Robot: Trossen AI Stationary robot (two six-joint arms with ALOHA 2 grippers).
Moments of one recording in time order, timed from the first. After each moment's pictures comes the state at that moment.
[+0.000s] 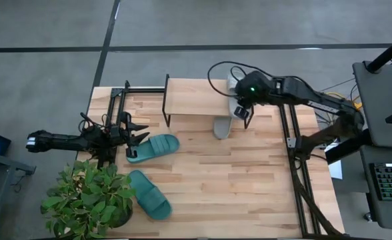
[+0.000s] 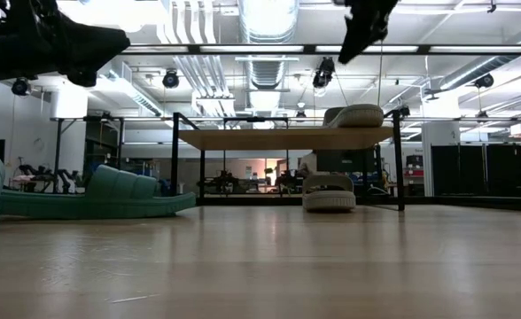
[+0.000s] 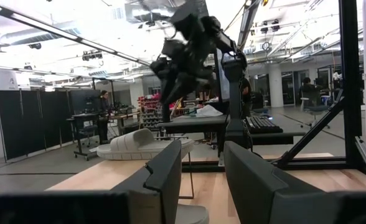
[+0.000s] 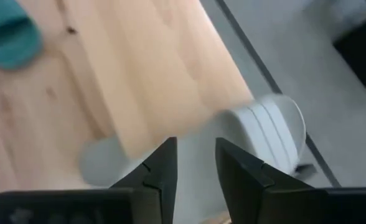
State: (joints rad) left arm -0.03 0.24 0.01 0.49 -0.21 0.16; right arm -0.29 1.35 1.48 -0.98 0.31 -0.05
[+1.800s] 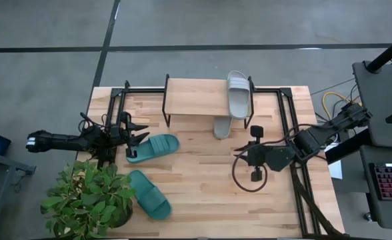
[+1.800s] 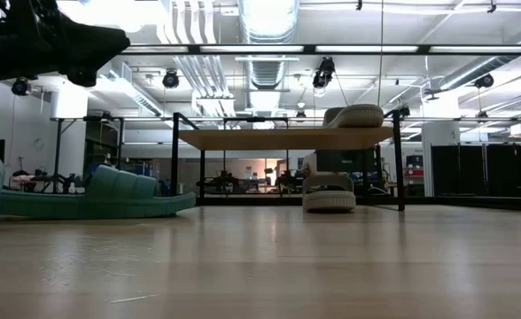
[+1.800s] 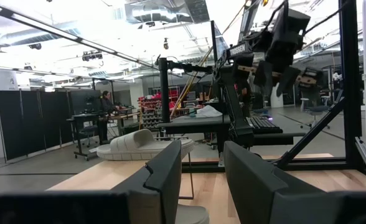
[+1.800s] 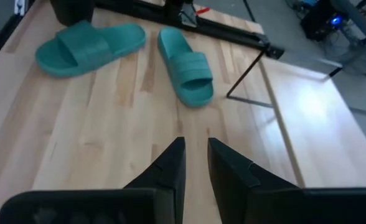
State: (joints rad) left arm -0.03 0.24 0.01 0.49 -0.21 0.16; right arm 0.51 1.20 1.17 -0.68 0.59 0.10
